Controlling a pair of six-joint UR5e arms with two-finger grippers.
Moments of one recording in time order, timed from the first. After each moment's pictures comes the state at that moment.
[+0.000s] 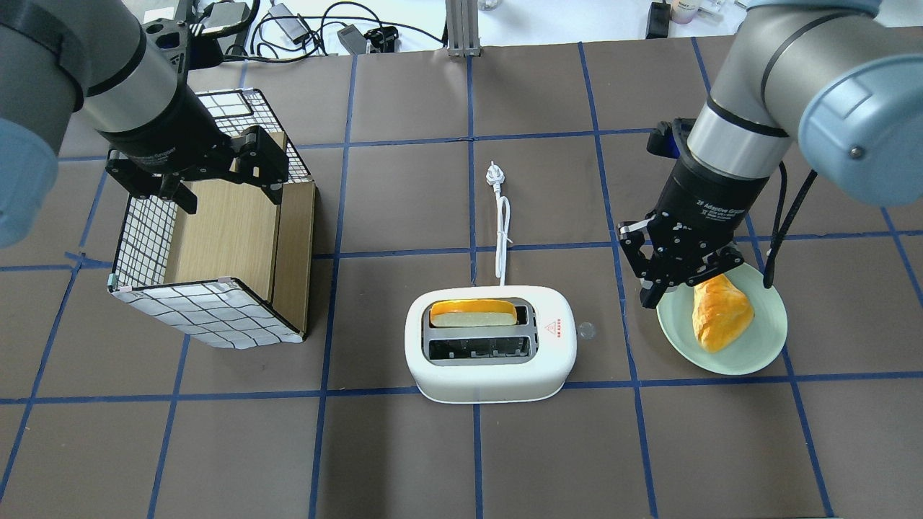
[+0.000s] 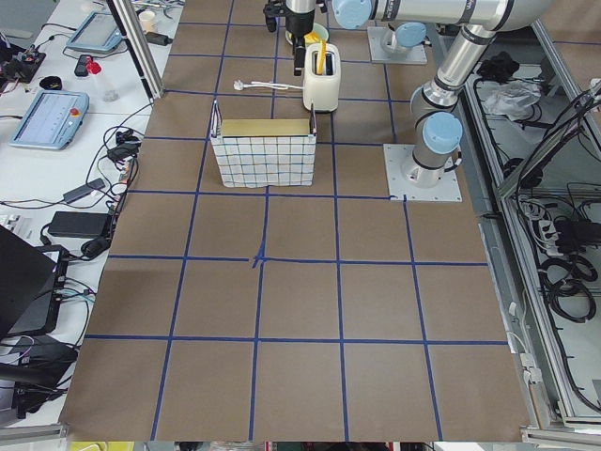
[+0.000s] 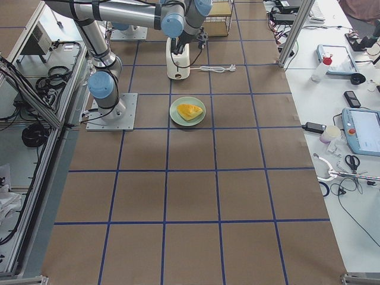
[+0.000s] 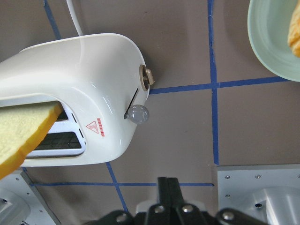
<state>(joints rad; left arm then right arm) -1.57 -1.46 -1.67 -1.53 1.58 -0.08 1.54 -1.62 1.80 -1.35 -1.34 0.07</state>
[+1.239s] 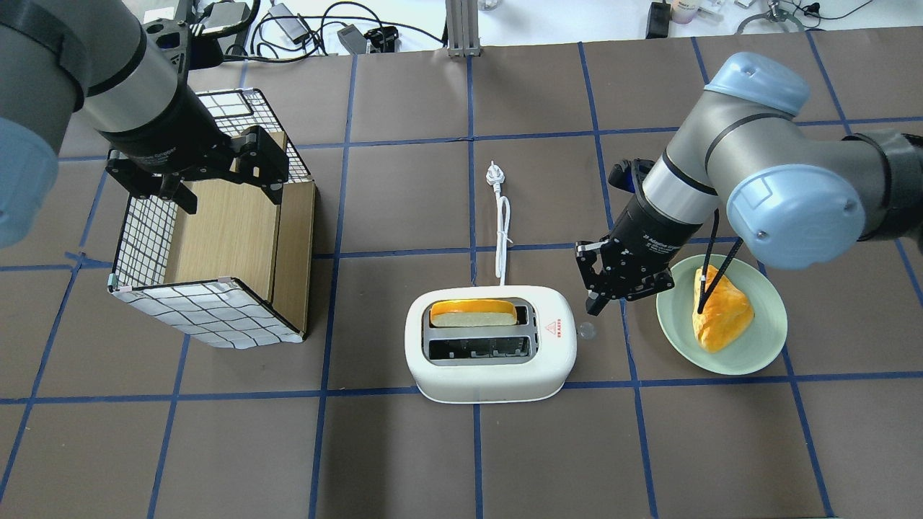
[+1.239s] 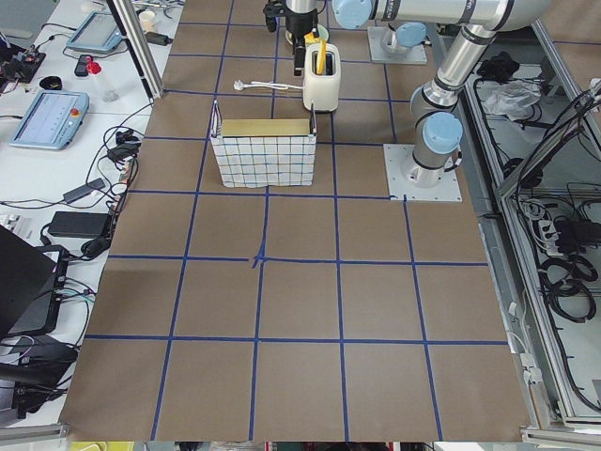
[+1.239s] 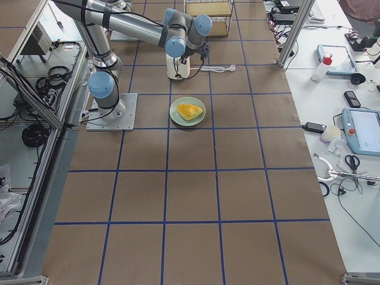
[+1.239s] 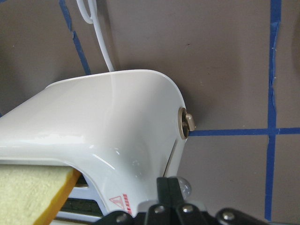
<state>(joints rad) -1.57 -1.46 -1.67 -1.53 1.58 -0.08 1.54 -1.55 1.93 -1.61 -1.22 0.08</state>
